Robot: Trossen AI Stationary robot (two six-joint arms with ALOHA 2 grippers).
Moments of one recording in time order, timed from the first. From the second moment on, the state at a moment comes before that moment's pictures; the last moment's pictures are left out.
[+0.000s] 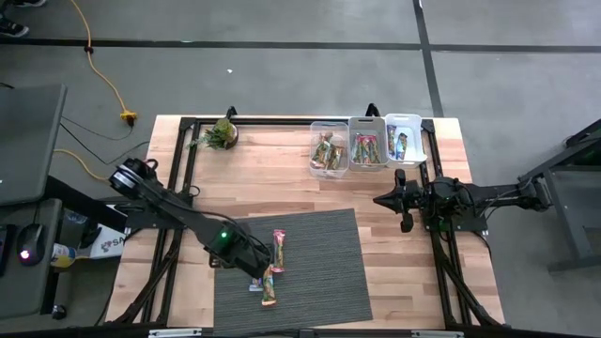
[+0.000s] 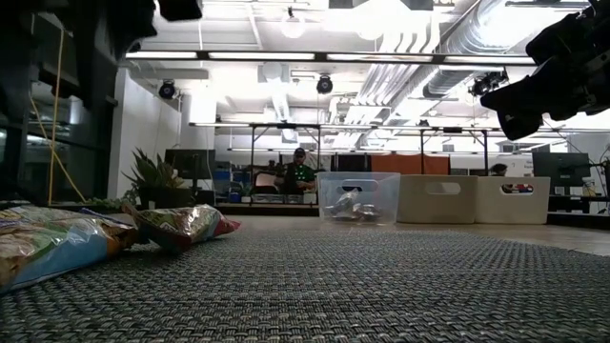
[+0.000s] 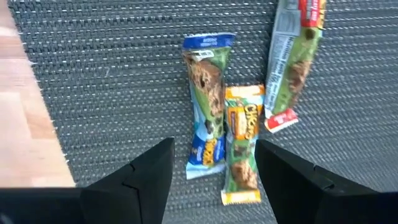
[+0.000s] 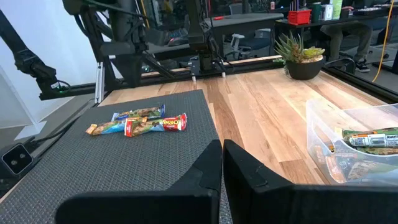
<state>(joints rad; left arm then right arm) -0.55 1.66 1.27 -0.96 -0.03 -2.17 0.05 0.14 0.01 0.03 0.03 0.16</state>
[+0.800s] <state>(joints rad) -0.39 1.81 1.27 -0.94 0.16 -1.94 0.05 0.15 0.01 0.03 0.03 0.16</state>
